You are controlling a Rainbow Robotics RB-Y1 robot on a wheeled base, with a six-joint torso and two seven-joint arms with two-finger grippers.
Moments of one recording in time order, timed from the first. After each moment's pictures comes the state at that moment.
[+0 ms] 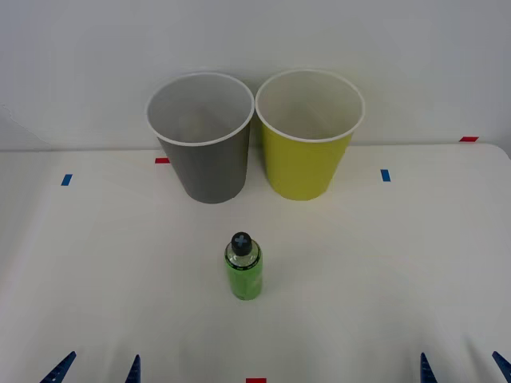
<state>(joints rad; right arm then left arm) 0.98 -0.35 0.17 -1.95 -0.26 -0.42 1.69 1.00 0.33 -0.24 -2.01 0.12 -0.33 -1.52</state>
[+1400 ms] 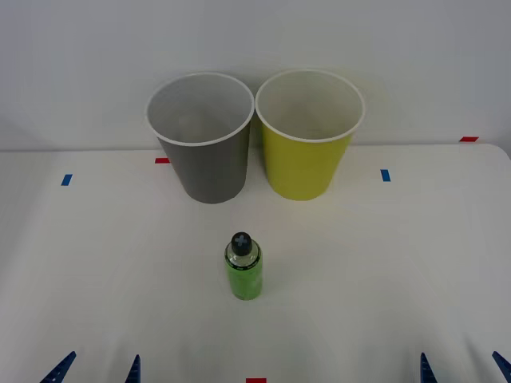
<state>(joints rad) 0.98 -0.35 0.17 -1.95 -0.26 -0.42 1.69 1.00 0.33 -0.24 -2.01 0.12 -0.33 -1.52</state>
